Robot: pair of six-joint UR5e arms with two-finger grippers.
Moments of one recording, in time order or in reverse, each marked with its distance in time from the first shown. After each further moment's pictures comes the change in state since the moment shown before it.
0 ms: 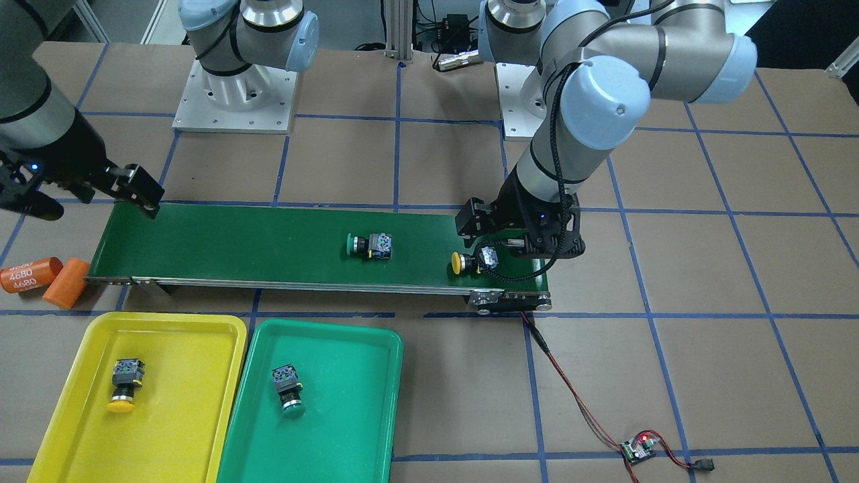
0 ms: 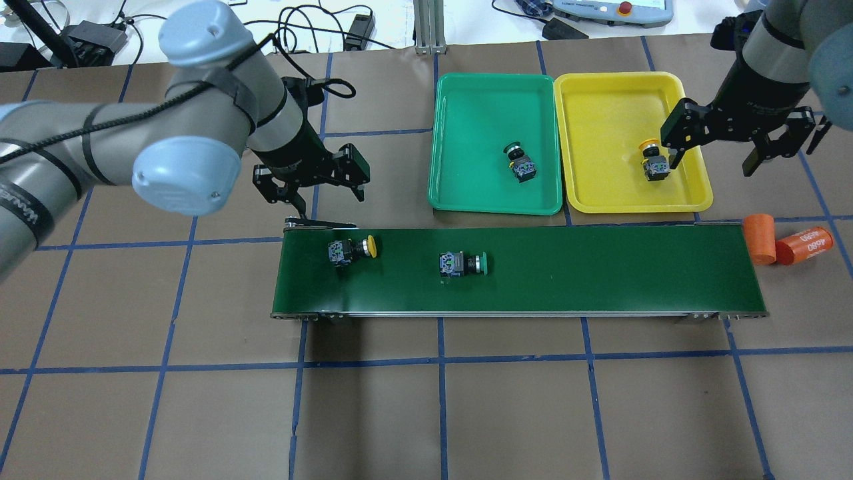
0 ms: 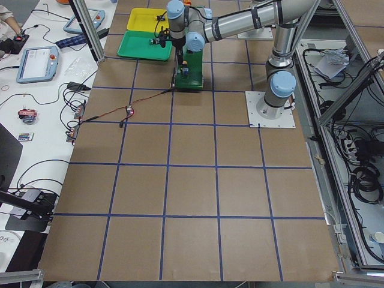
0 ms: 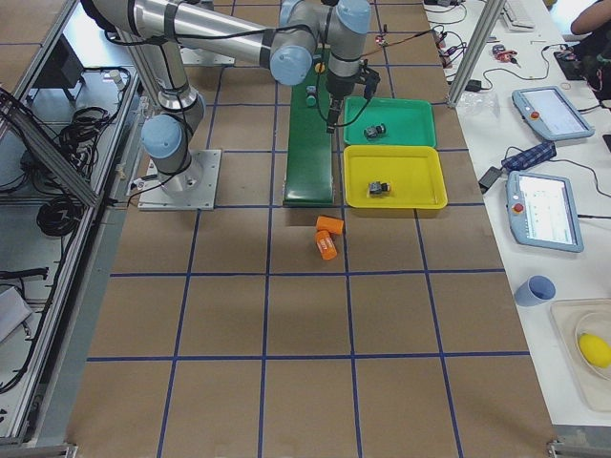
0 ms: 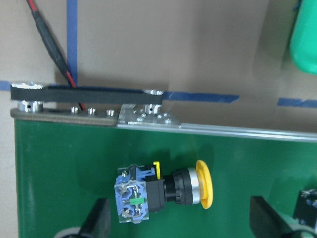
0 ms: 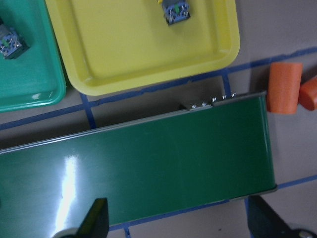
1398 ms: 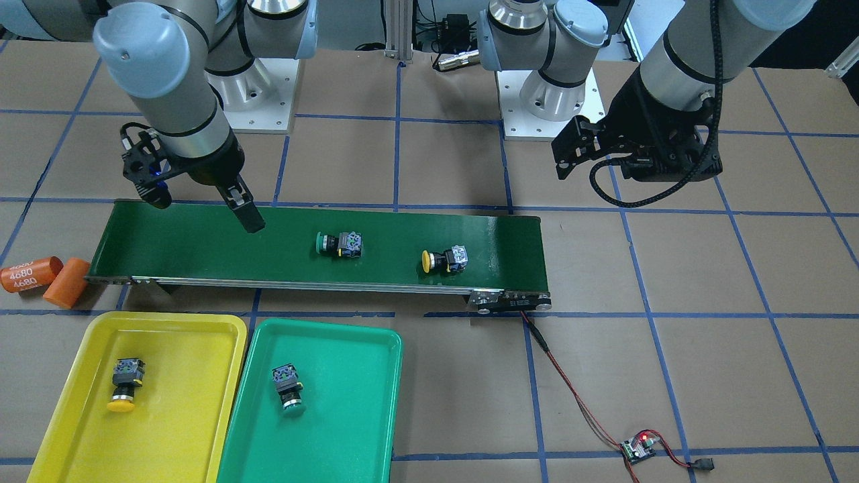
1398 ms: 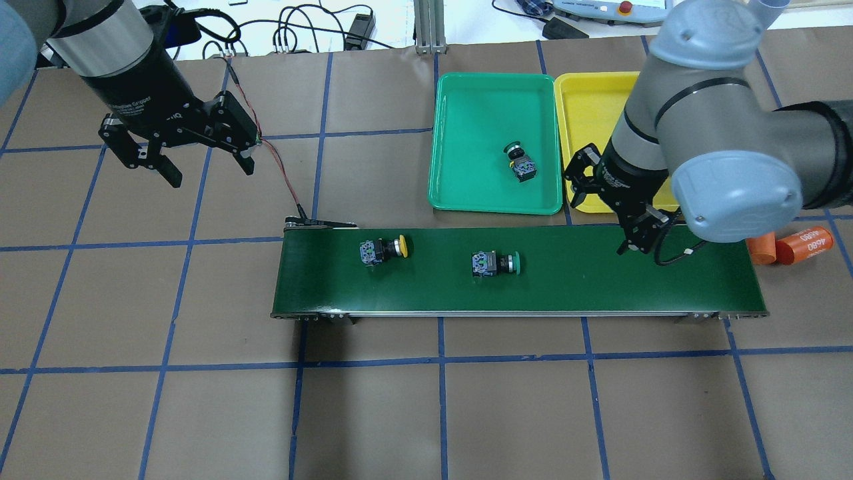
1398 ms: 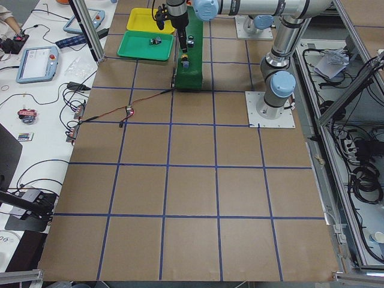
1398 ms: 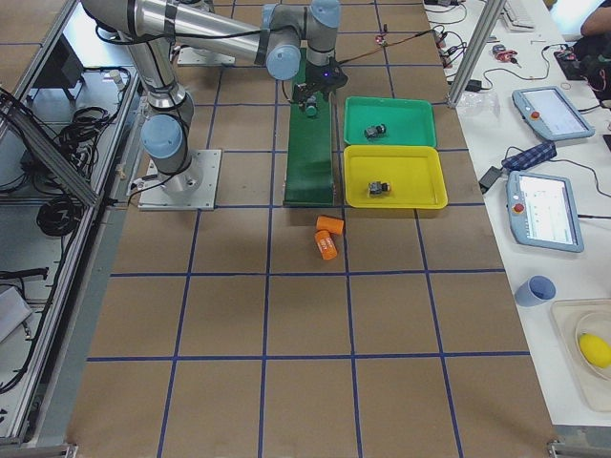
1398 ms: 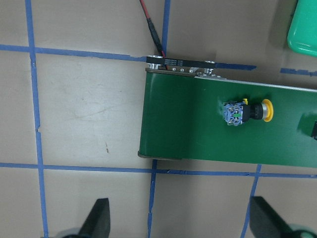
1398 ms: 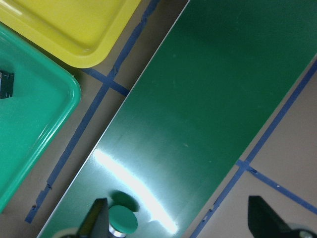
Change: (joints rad) left arm 0.163 0.114 0.165 -0.365 0.091 0.167; right arm 0.257 0.021 0.170 -0.185 0.049 1.025
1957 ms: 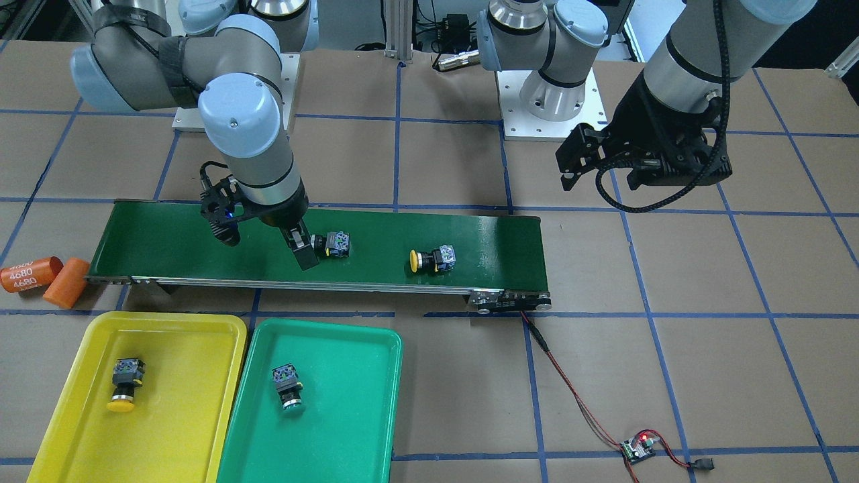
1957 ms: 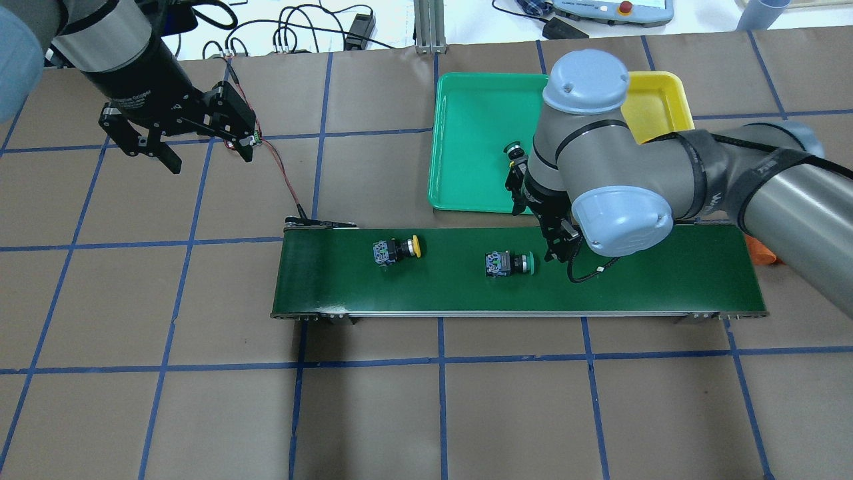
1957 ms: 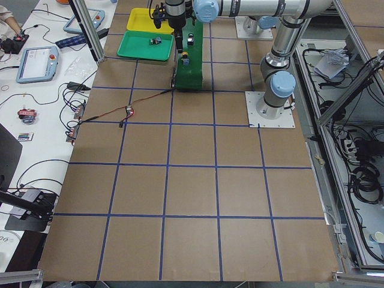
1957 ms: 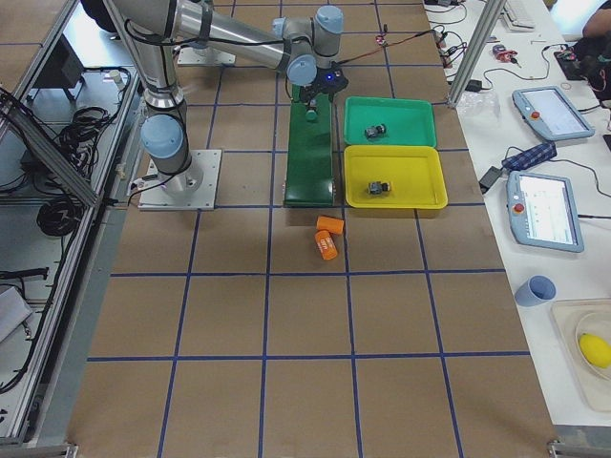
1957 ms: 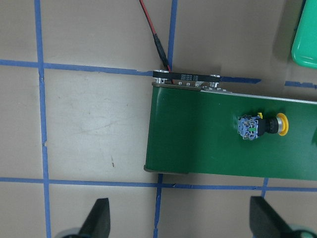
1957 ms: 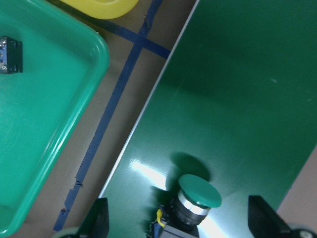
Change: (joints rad) left arm 0.000 0.000 -0.009 0.073 0.005 0.002; right arm 0.131 0.163 0.002 -0.195 0.002 0.220
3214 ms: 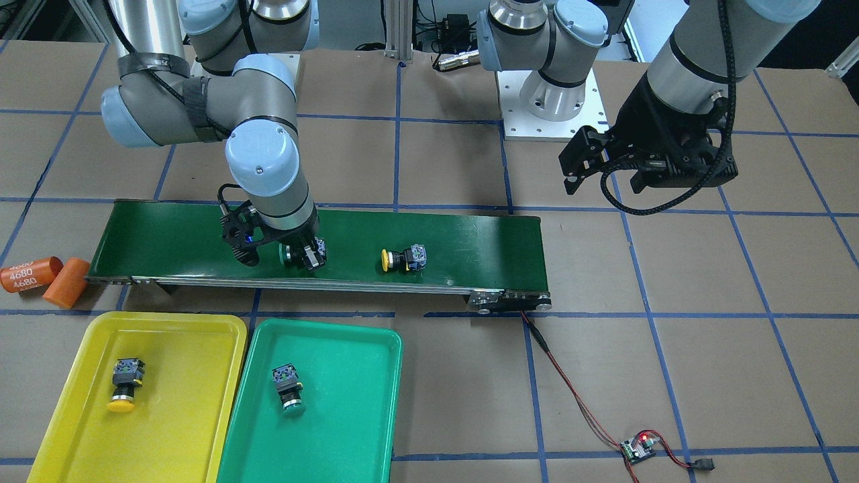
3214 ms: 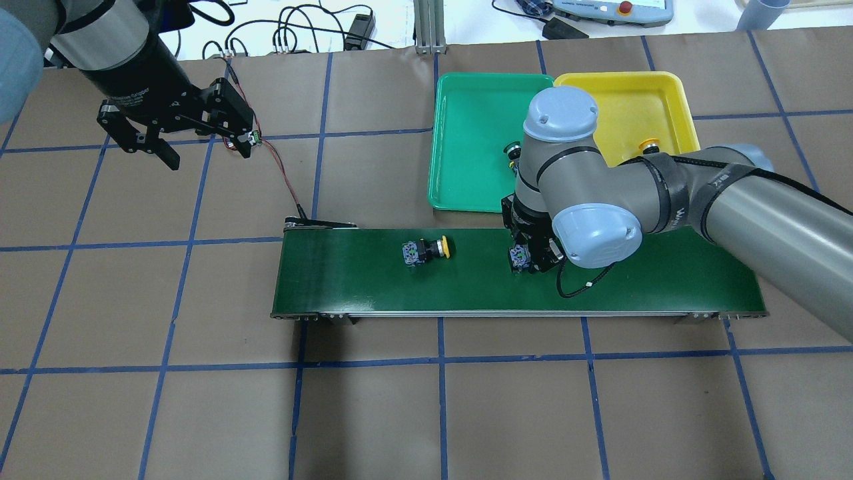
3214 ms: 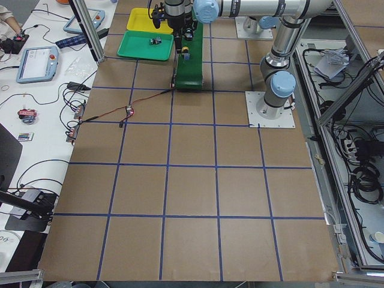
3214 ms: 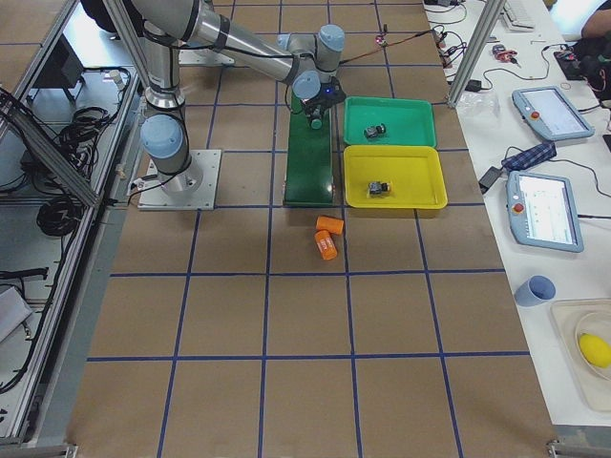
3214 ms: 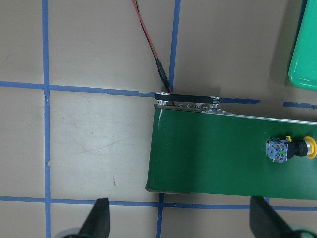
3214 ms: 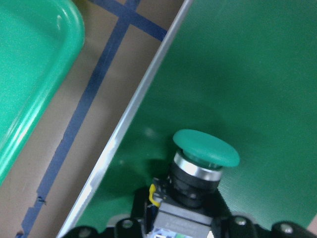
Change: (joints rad) left arm 0.005 -0.001 -0.001 0.016 0.000 0.000; right arm 0.004 0.071 0.032 -0.028 -0.008 -0.055
